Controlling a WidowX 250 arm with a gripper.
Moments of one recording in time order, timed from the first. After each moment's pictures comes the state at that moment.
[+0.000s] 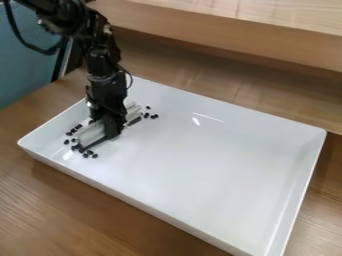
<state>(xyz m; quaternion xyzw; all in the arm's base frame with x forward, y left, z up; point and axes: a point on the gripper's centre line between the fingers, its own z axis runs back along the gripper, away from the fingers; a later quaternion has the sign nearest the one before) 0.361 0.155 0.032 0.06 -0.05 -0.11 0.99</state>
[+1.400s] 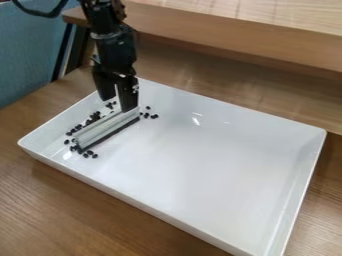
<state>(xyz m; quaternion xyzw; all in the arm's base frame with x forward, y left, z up) 0.371 0.124 0.092 -0.01 -0.06 -0.12 0.99</state>
